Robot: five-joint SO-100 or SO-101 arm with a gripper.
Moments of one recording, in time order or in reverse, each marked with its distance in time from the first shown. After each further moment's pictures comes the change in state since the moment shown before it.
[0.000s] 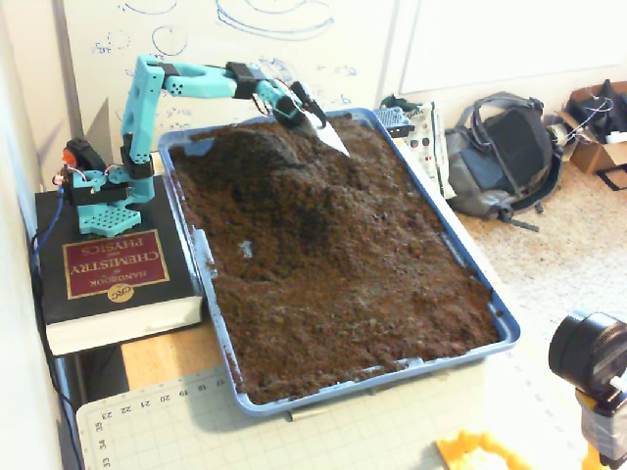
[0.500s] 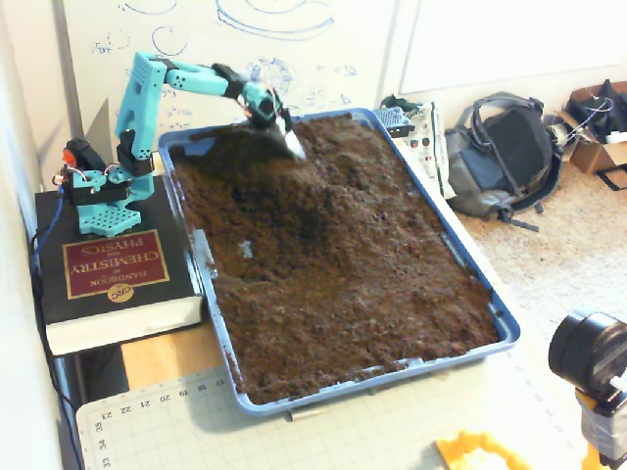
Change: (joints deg) arm -16.7 1.8 9.1 1.7 16.7
